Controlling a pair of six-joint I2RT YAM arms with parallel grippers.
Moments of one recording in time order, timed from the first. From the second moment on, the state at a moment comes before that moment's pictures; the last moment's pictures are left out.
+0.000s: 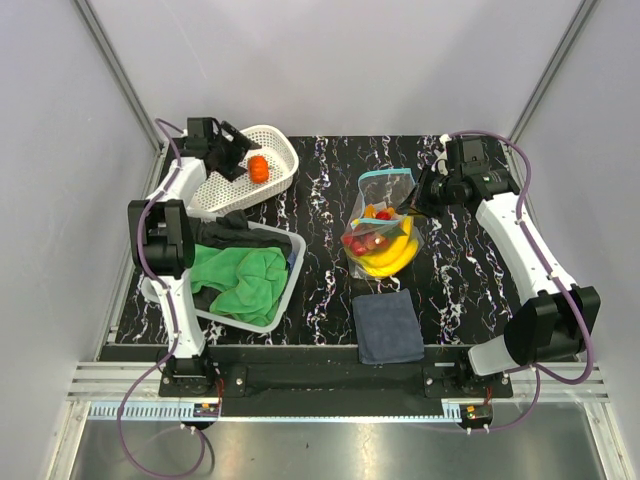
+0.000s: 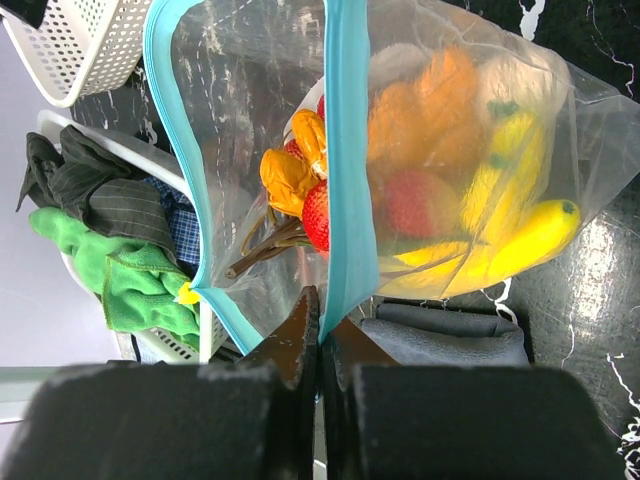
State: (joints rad) left arm 0.00 2.13 1.76 -0.30 0.31 -0.96; right arm 0.20 1.46 1.41 -0.81 -0.39 0.56
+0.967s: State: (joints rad) left arm -0.62 1.79 1.77 -0.42 0.39 -0.37; right arm 0.24 1.51 1.45 -0.81 -0.52 0.48
